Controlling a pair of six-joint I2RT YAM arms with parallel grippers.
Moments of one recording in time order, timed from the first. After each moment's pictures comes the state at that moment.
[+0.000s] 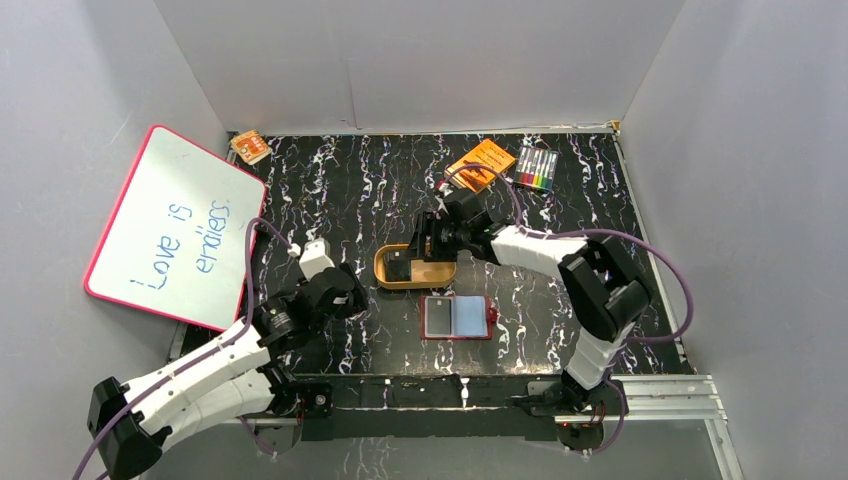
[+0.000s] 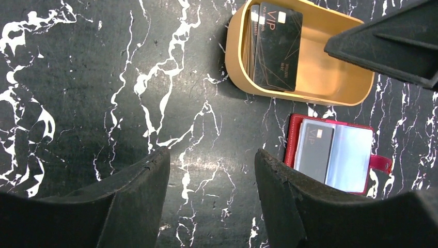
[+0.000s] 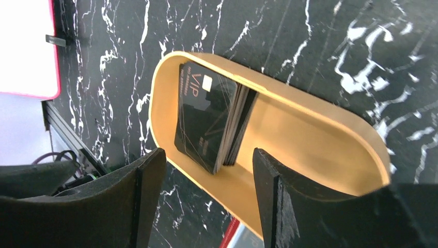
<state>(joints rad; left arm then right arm) -0.87 0.81 0.59 -0.61 -0.51 -0.95 0.70 1.73 1.04 -0.04 -0.32 0.68</state>
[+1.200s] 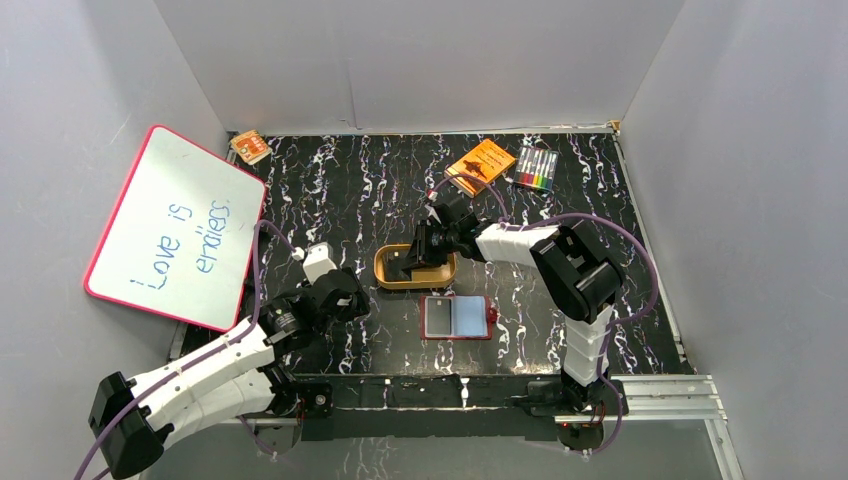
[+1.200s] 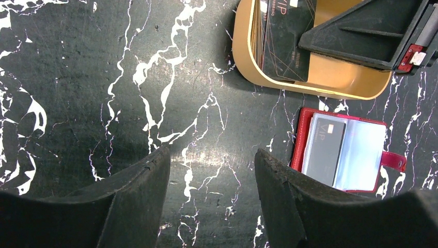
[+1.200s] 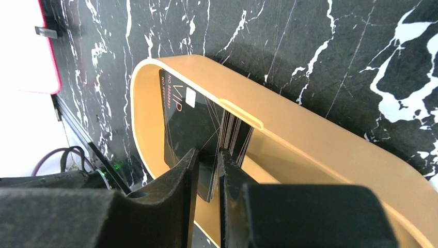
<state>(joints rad) -0.87 0.82 0.55 -0.59 -0.48 -0.98 0.71 1.92 1.12 0.00 -0.43 0.74</state>
